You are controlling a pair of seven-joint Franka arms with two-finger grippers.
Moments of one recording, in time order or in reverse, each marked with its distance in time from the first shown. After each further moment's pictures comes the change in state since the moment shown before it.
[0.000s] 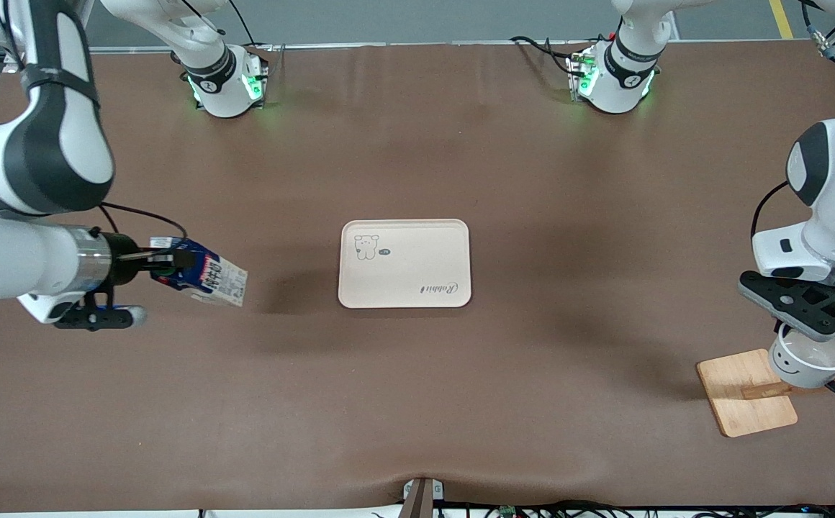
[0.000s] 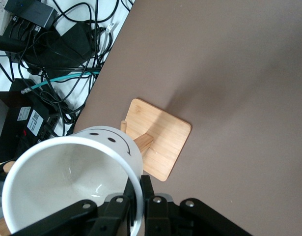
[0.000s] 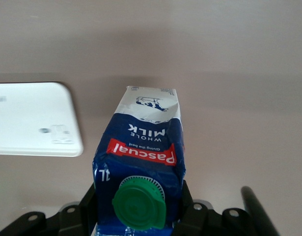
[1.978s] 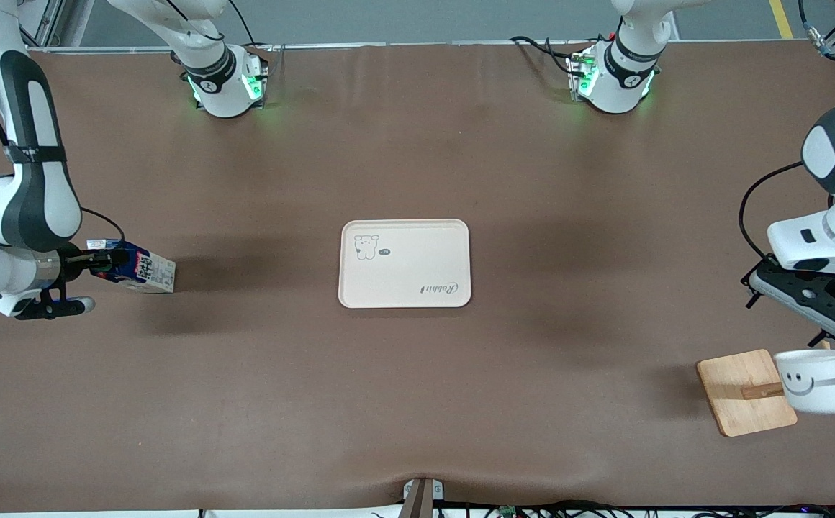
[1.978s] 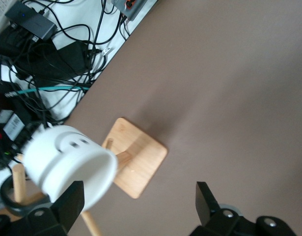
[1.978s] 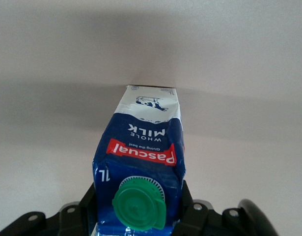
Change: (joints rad) left arm 0.016 -0.033 -0.042 0.057 -0.219 -0.105 -0.061; right arm -0.232 -0.063 -0.005 -0.450 -0.184 0.333 -0.334
